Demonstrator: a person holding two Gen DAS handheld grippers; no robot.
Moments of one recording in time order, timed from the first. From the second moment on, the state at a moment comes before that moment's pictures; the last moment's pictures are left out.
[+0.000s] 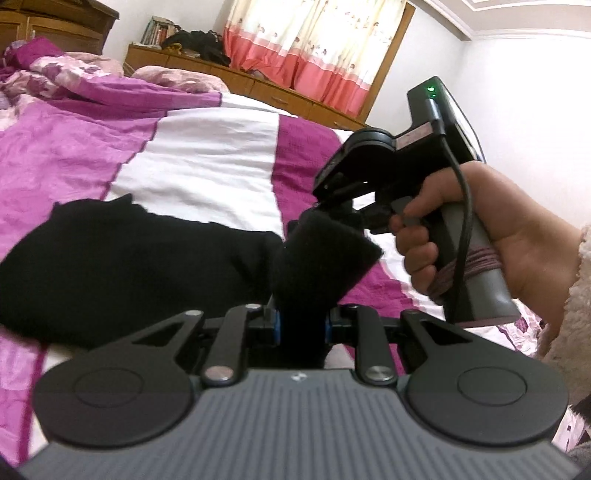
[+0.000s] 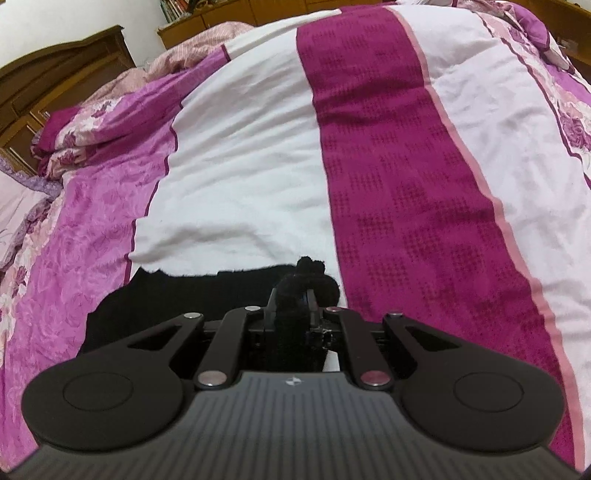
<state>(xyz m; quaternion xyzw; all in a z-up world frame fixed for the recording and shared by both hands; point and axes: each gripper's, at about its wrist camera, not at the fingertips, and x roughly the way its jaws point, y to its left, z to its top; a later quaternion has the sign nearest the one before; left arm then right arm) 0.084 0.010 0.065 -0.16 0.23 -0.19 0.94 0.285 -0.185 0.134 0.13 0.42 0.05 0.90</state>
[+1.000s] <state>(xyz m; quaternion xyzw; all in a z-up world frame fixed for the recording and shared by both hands) 0.059 0.122 0.059 -0.27 0.20 -0.10 0.94 0.299 -0.021 0.175 0.03 0.42 0.08 0.90</state>
